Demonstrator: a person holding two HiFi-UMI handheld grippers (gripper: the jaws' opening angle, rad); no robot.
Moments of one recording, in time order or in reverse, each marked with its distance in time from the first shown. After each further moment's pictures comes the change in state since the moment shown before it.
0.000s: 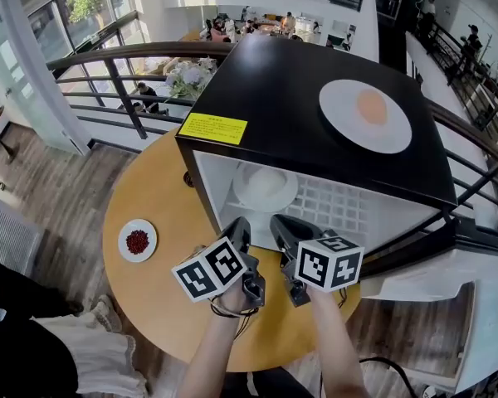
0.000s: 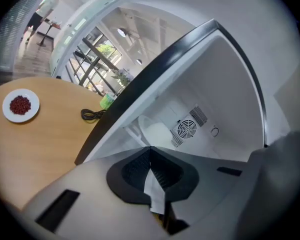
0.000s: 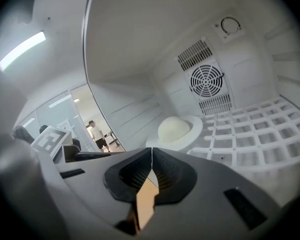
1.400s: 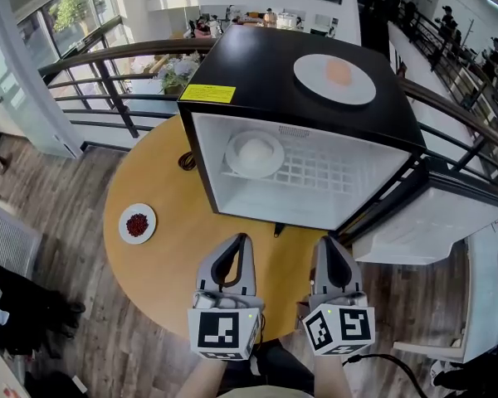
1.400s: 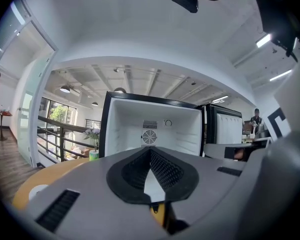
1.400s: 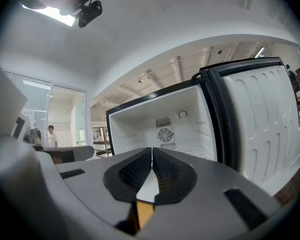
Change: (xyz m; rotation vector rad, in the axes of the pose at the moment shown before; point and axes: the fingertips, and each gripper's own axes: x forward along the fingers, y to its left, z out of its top) left arm -0.164 -0.099 -0.024 0.761 -0.276 -0.121; right arm -0.199 0.050 -0.019 -0.192 -0.488 -0.461
